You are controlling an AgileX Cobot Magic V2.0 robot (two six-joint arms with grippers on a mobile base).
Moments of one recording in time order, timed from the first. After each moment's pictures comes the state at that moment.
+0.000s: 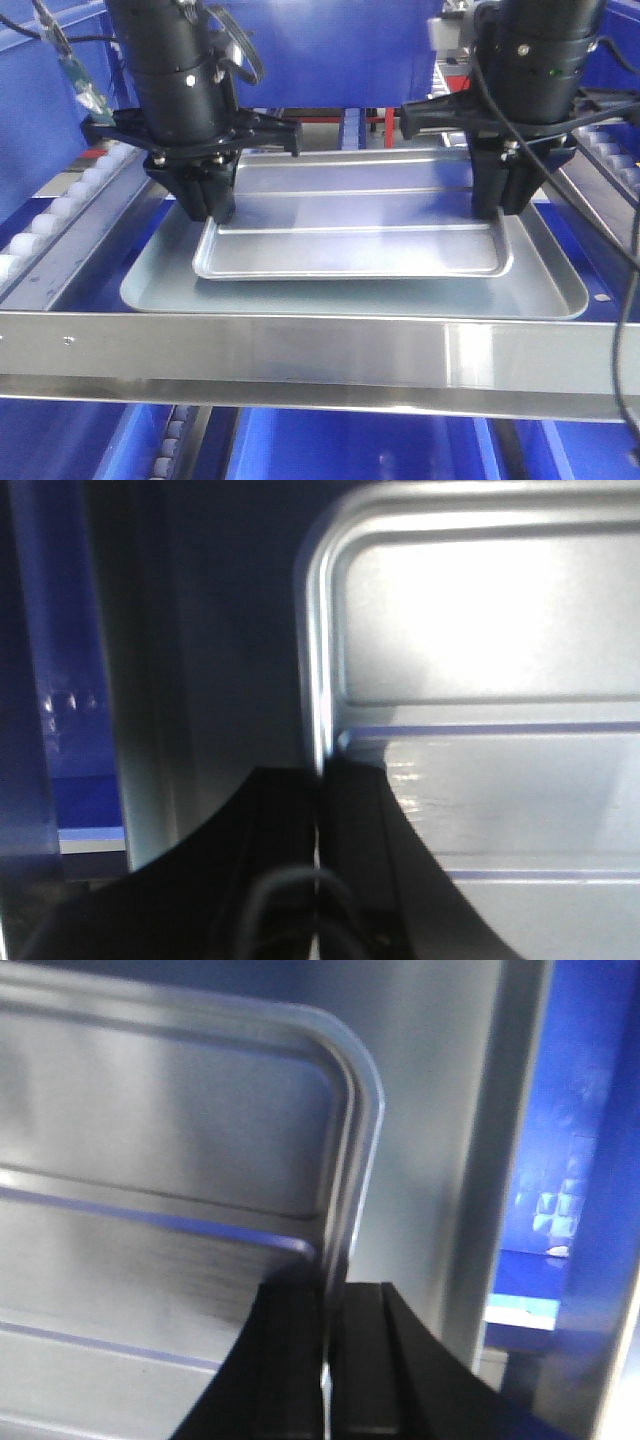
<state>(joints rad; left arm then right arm) -0.62 1.92 -1.48 0.21 0.80 -0.50 0.41 1.77 -1.32 -0.16 0.84 0.49</state>
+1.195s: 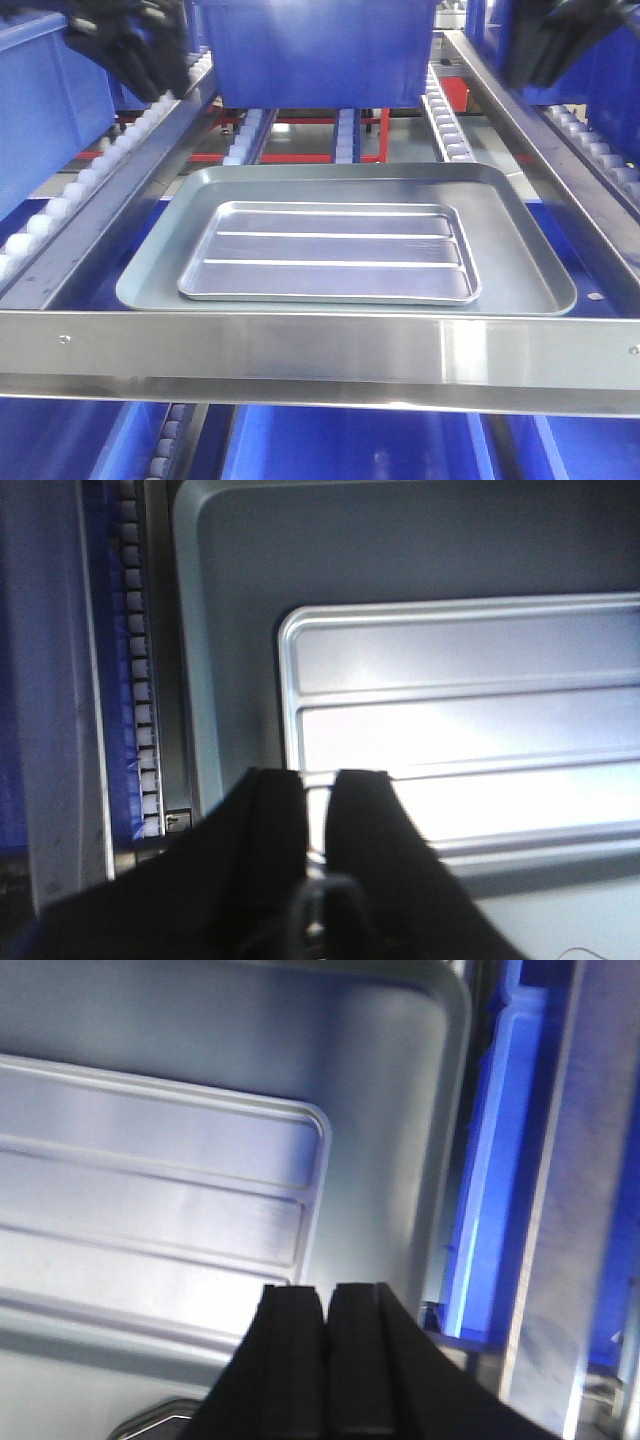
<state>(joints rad) -0.56 1.57 -1.35 0.14 0.78 -0.40 0.41 1.46 -1.27 -0.17 0.85 0.44</state>
